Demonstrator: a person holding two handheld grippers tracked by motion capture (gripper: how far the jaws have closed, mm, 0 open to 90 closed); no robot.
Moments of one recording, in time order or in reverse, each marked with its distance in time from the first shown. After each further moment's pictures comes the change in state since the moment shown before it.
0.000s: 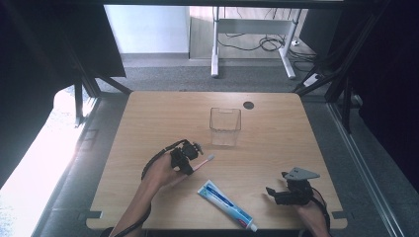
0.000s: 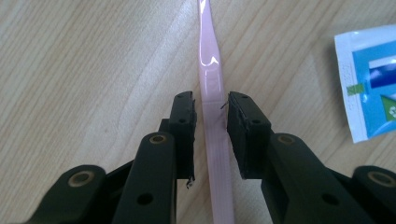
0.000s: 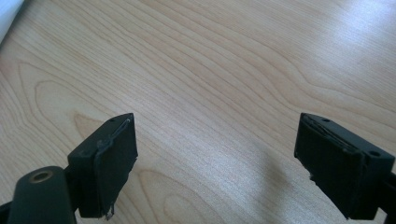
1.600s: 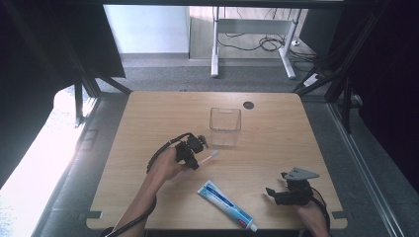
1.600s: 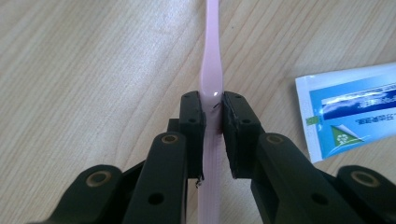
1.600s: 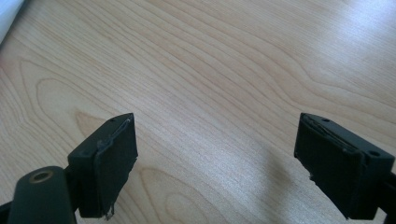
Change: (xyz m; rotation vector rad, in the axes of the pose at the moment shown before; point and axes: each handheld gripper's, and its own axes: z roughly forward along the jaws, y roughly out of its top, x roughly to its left) left arm 0.002 0.019 -0.019 -0.027 -0.058 -0.016; right arm 0.000 -0.001 0.001 0.006 0.009 0.000
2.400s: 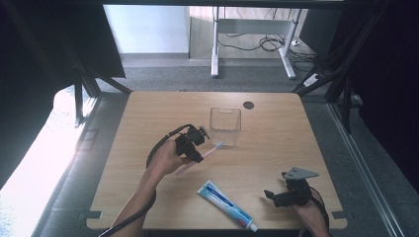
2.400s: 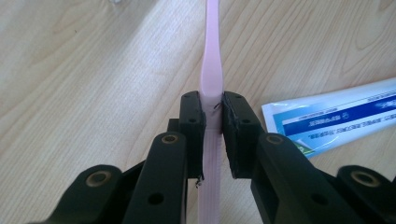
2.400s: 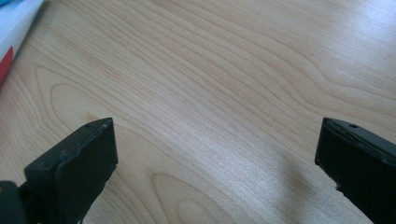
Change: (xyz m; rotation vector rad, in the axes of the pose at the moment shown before) left arm -0.002 0.010 -0.036 -0.104 -0.027 0.018; right arm 0.000 0.000 0.003 -0.005 0.049 0.026
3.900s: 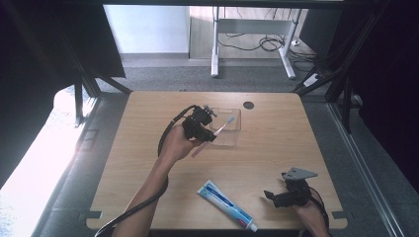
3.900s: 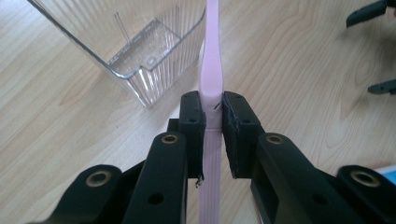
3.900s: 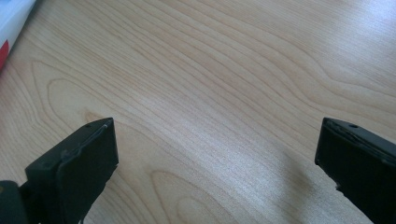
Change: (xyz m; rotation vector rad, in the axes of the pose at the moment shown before) left arm 0.007 0.040 -0.032 -0.254 0.027 -0.055; right arm 0.001 0.000 0.001 0.014 -0.006 -0.009
